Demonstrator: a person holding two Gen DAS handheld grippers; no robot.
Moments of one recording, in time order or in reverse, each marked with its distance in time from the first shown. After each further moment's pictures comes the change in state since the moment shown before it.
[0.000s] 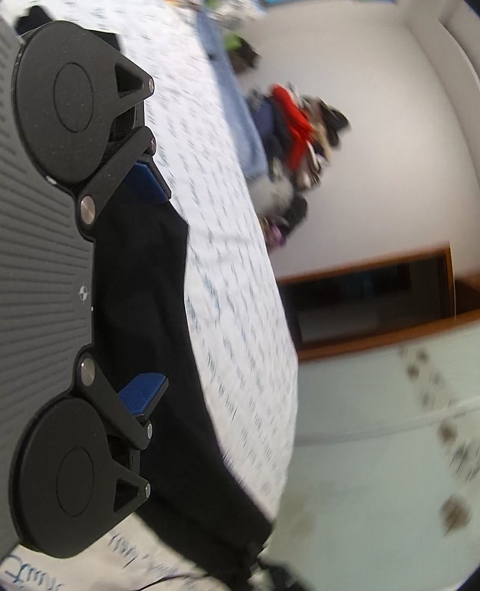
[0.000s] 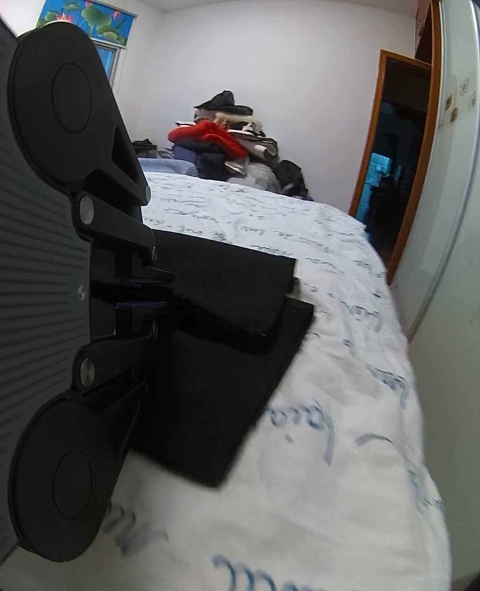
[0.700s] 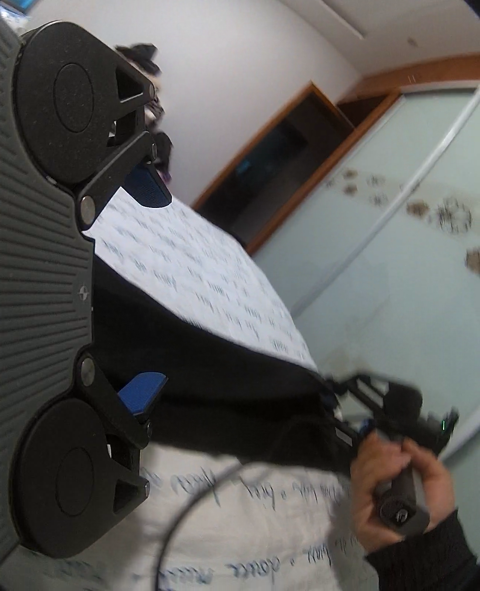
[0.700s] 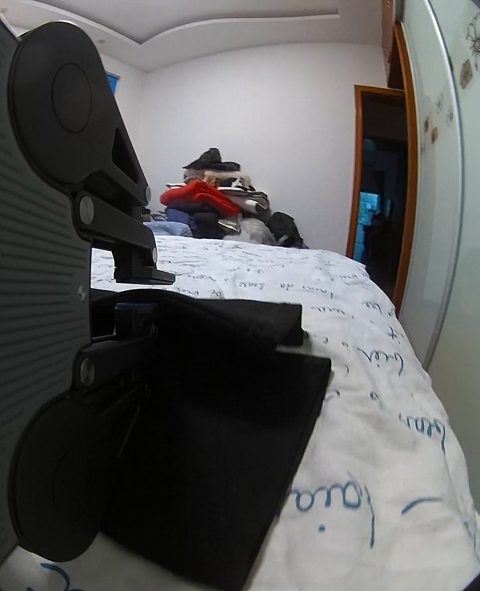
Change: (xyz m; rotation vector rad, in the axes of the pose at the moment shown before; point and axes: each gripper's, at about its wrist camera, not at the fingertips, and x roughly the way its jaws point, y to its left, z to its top) left arm 0.035 -0.156 0.010 0.668 -0.187 -0.188; right arm 0.003 -0.006 -0.001 0.093 0.007 0.221
